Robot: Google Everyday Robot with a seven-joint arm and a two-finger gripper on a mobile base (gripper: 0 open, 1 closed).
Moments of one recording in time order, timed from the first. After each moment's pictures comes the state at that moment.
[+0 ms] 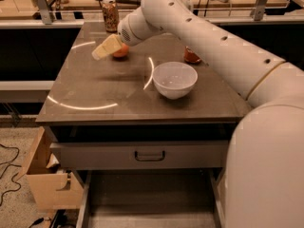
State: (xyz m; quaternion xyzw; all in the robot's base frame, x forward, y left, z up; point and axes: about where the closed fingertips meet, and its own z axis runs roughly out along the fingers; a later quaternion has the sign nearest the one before) arm 0.769 0.116 0.898 -0.42 0.78 0.18 0.43
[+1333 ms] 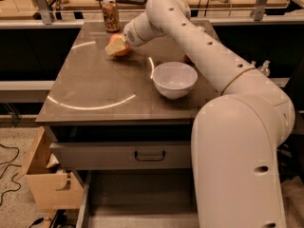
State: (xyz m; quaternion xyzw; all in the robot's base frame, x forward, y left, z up) arm 0.829 0.112 0.857 -0.40 0.80 0.21 0.40
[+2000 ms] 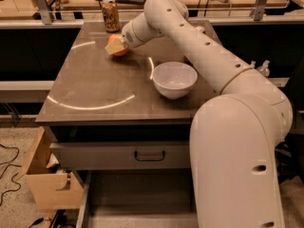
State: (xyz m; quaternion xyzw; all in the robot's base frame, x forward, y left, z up) arm 0.828 0.117 0.852 -0.40 0.80 0.21 0.40
